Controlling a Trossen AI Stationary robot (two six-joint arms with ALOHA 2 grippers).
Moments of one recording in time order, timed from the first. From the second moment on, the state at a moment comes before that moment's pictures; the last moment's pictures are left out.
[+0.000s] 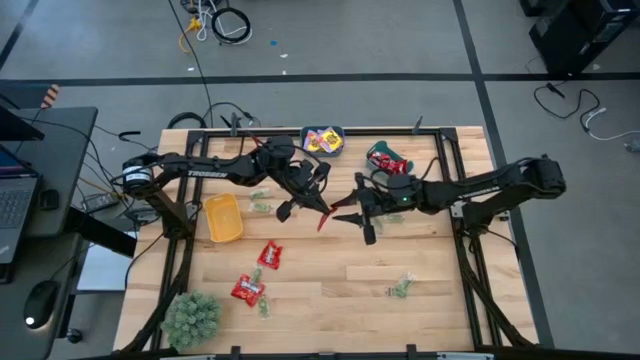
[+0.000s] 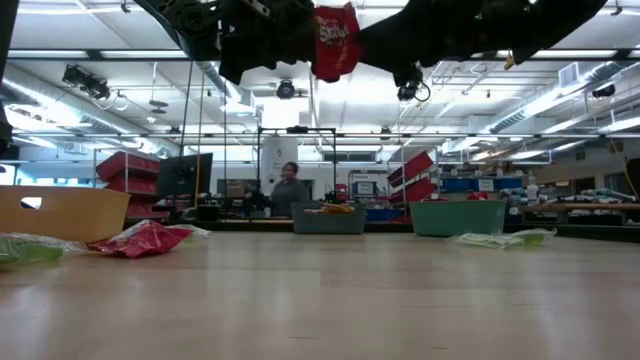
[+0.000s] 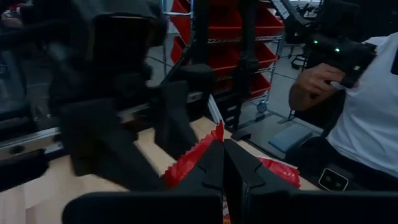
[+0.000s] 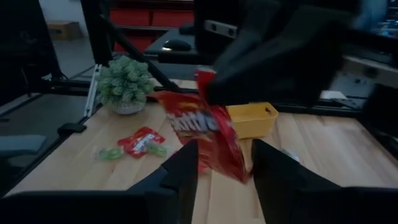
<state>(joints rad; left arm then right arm) 0.28 1.62 1.03 0.43 0.95 0.12 -0.01 1.36 0.69 0.50 -0.11 -0.04</state>
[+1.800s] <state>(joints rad) 0.26 1.48 1.03 0.03 0.44 0.43 -0.38 1.21 0.52 -0.01 0.55 0.34</state>
